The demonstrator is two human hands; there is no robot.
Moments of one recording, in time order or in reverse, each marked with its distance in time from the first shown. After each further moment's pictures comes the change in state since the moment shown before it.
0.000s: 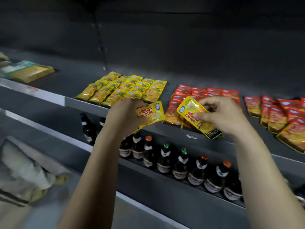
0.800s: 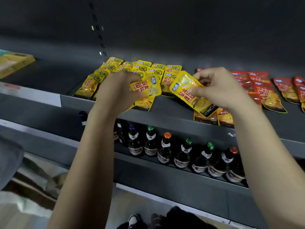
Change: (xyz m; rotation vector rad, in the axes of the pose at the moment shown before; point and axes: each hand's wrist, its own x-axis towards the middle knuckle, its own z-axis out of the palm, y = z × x) left_hand 0.080 -0.113 -0.014 -0.016 0.113 0.116; right_hand 0.079 -0.044 0.089 -0.100 0.027 0.067
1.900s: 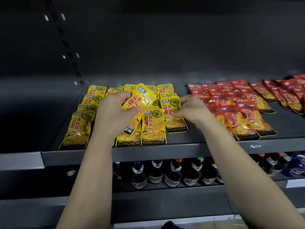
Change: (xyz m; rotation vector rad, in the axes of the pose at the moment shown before) left_hand 0.066 -0.072 0.018 -0.483 -0.070 -0.010; right_hand 0.067 0.001 0.094 0.107 0.244 0.495
